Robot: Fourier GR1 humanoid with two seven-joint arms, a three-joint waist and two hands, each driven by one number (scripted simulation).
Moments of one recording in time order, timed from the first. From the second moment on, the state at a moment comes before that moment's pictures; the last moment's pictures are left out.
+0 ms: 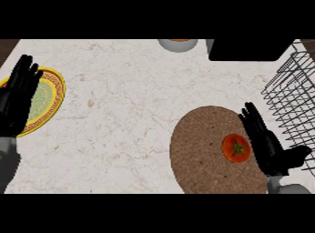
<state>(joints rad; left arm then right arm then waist) -0.24 0.47 -0.02 -1.46 0.33 0.17 0.01 -0.03 -0.29 0.21 -1.35 -0.37 -0.09 -0.20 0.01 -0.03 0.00</state>
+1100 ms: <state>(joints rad) -0.17 0.46 -0.16 -1.37 0.18 0.21 0.16 0.15 -0.39 0.02 -1.74 0.00 -0.12 -0.80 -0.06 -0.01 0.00</state>
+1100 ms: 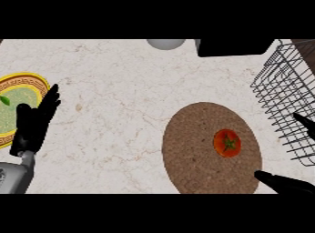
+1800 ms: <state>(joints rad) -0.18 0.43 -0.16 -1.36 0.15 0.19 0.16 0.57 -0.78 -0.14 -2.14 0.20 0.10 -0.47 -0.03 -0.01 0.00</state>
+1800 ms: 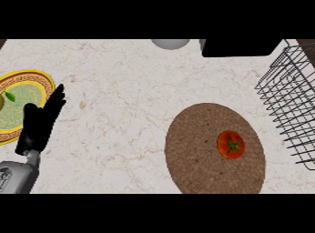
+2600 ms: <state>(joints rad) -0.21 0.37 -0.11 -1.37 0.08 0.13 0.20 0.48 -0.52 -0.16 -2.14 0.36 0.17 -0.38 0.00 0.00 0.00</state>
